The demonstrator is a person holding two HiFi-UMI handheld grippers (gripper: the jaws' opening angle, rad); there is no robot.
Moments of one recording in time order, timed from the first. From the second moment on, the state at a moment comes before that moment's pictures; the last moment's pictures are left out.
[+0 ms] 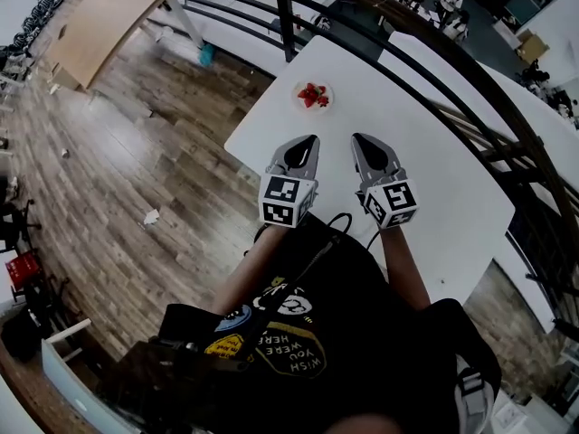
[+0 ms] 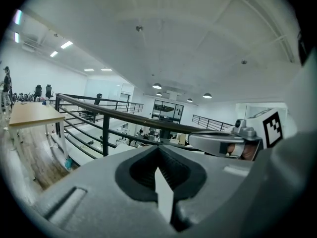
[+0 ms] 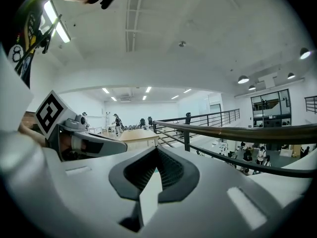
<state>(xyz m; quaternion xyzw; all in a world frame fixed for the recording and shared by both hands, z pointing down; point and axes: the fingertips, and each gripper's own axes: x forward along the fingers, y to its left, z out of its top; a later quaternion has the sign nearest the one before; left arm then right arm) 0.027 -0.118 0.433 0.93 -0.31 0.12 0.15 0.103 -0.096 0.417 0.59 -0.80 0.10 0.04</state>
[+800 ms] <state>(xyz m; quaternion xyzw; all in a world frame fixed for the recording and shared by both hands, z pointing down) 0.043 -0.037 0.397 0.95 -0.29 0.08 0.11 0.094 -0.025 0.394 0.57 -0.82 0.08 0.03</state>
